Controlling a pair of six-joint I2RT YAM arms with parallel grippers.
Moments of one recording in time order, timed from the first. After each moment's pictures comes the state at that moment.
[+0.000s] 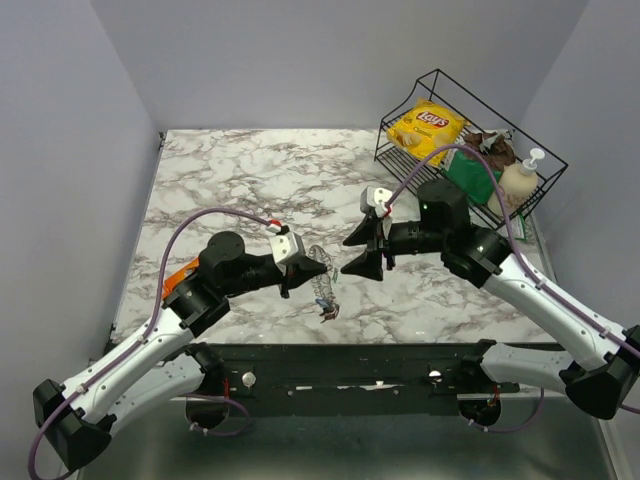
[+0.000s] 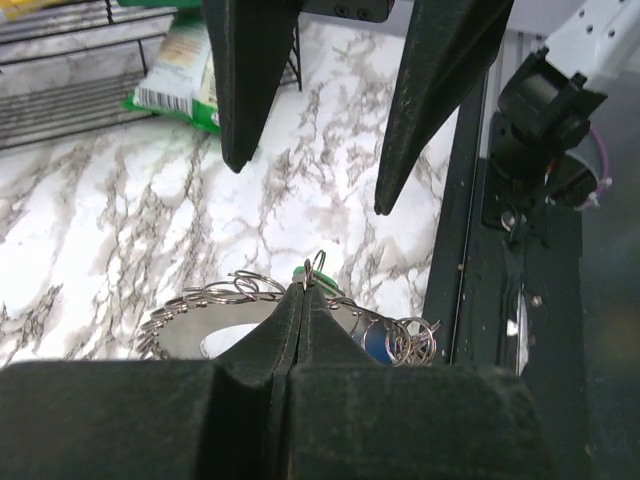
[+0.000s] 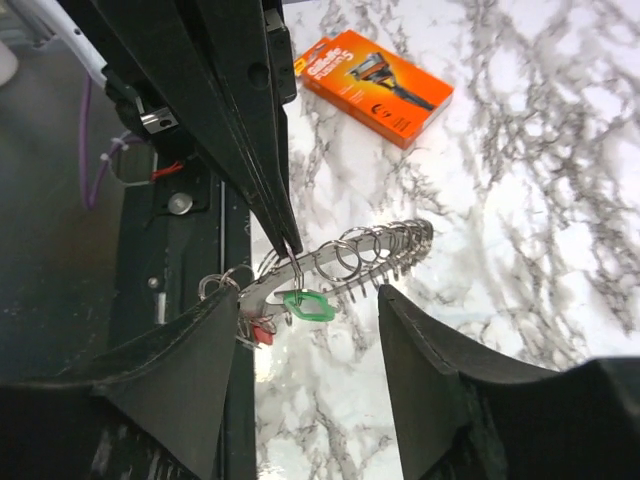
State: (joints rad) left arm -0.74 0.77 0.70 -0.09 0.55 0.07; right arm 0.74 1.15 1.12 -0.37 -0.73 -0.22
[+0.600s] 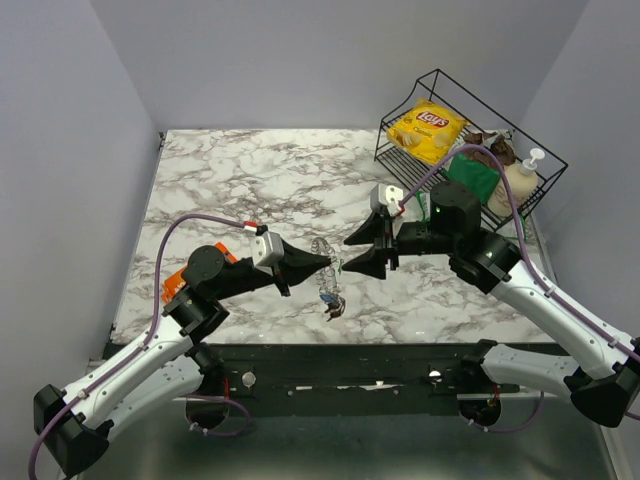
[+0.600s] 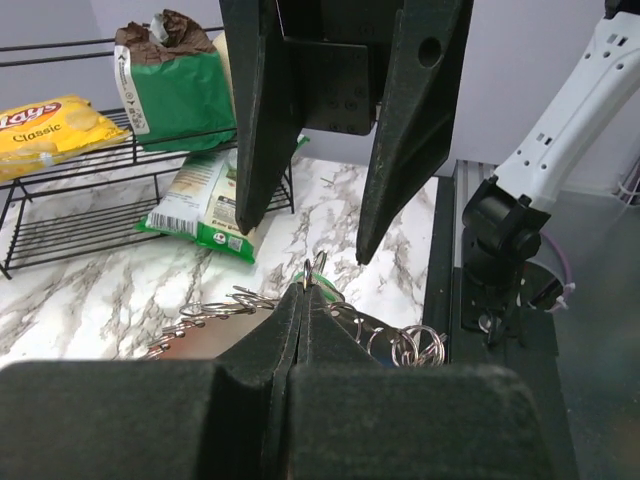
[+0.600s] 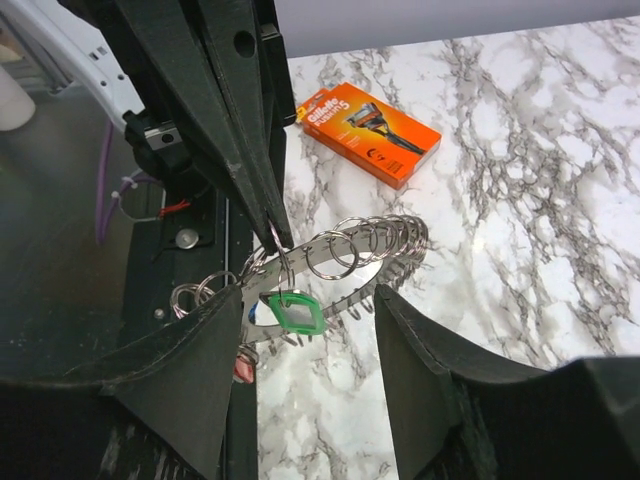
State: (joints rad) left arm -0.74 0.70 0.58 0.31 0.56 -0.10; right arm 0.74 1.07 1.09 -0.28 -0.73 -0.16
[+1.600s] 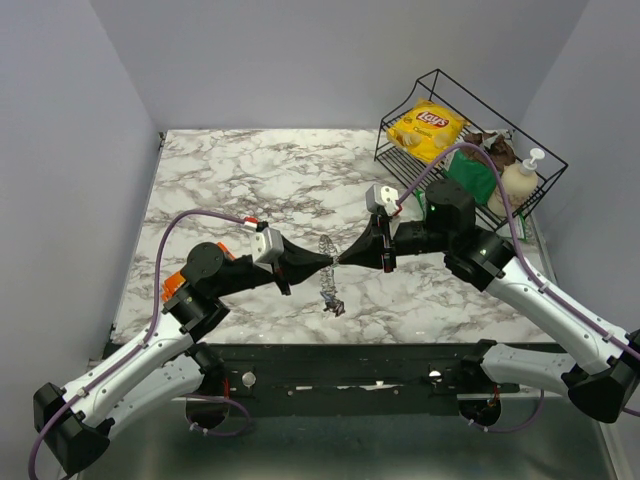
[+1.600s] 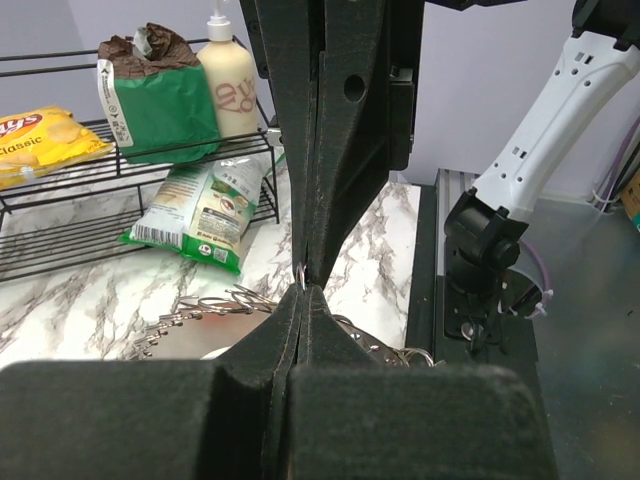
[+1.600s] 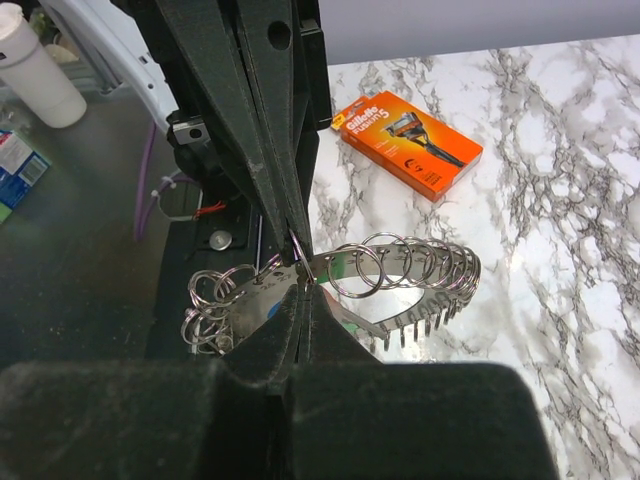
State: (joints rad) left arm -0.74 0.72 0.61 0.32 0.59 -0.13; right arm 0.74 1.10 1.09 -0.25 -0.82 -0.13
